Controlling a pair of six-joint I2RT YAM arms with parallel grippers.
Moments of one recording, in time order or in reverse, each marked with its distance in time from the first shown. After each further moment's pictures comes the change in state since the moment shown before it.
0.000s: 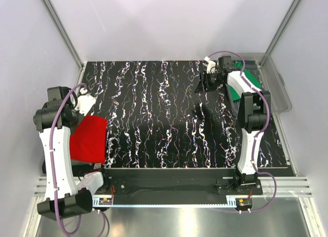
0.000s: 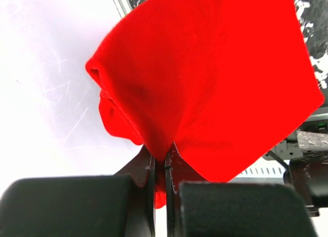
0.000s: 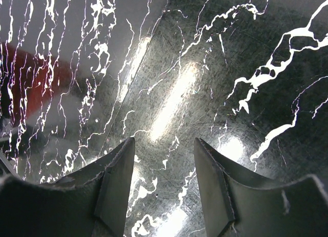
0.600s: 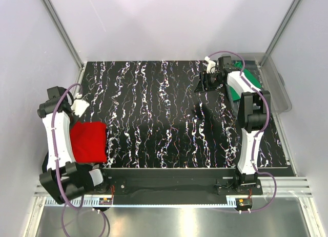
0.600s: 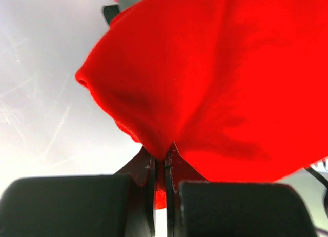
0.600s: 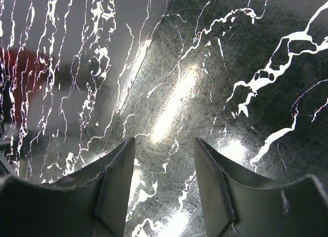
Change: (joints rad) left arm 0.167 0.170 -0.164 0.162 -0.082 0.097; right arm 0.000 0.008 -0.002 0.021 -0.007 0.015
